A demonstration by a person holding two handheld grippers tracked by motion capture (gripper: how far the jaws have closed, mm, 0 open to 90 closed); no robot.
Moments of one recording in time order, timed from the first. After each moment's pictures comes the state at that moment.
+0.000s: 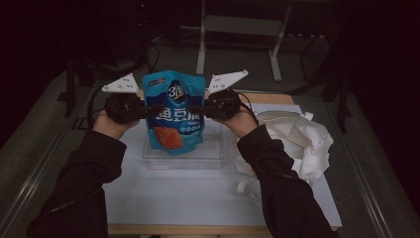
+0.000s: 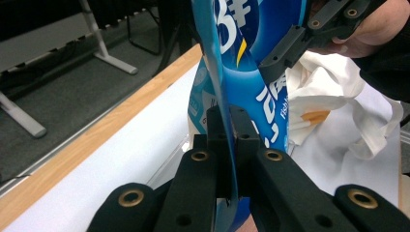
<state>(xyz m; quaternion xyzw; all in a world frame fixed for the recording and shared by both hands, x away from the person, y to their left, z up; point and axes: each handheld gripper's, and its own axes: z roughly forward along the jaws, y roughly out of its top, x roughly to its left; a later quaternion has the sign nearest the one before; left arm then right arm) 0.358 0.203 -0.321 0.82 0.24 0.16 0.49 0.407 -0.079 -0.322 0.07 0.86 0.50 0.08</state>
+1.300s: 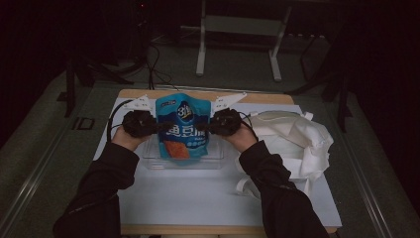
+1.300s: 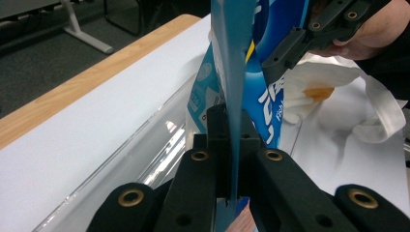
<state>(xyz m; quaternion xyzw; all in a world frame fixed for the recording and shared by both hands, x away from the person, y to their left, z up) 0.376 0.192 -0.396 0.83 0.26 0.10 0.49 0.416 -0.095 -0.397 0.11 0.87 0.49 0.05</state>
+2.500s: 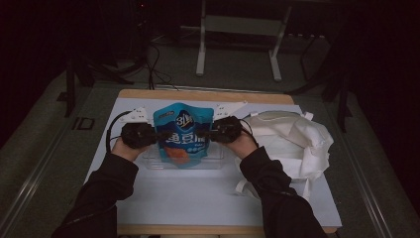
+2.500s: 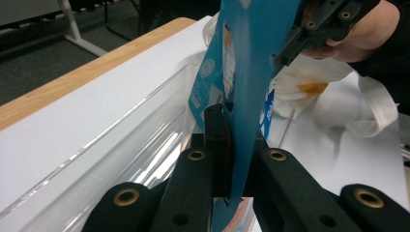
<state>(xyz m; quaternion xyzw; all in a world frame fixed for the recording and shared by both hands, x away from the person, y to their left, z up) 0.357 0.196 -0.418 0.81 0.26 0.11 0.51 0.404 -0.098 -0.411 0.10 0.86 0.49 0.06</state>
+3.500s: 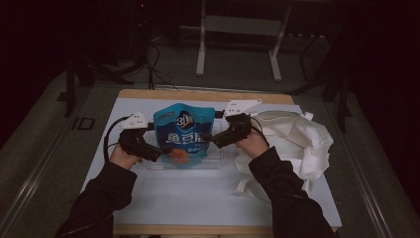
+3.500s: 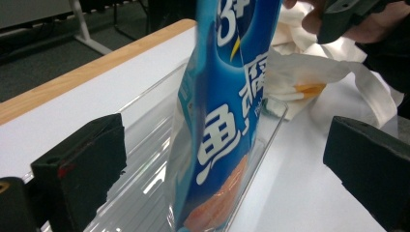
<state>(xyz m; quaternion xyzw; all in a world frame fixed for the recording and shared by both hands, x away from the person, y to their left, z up) 0.335 0.194 -0.417 0.80 0.27 0.12 0.51 0.395 -0.119 -0.390 0.12 0.84 0.53 0.08</state>
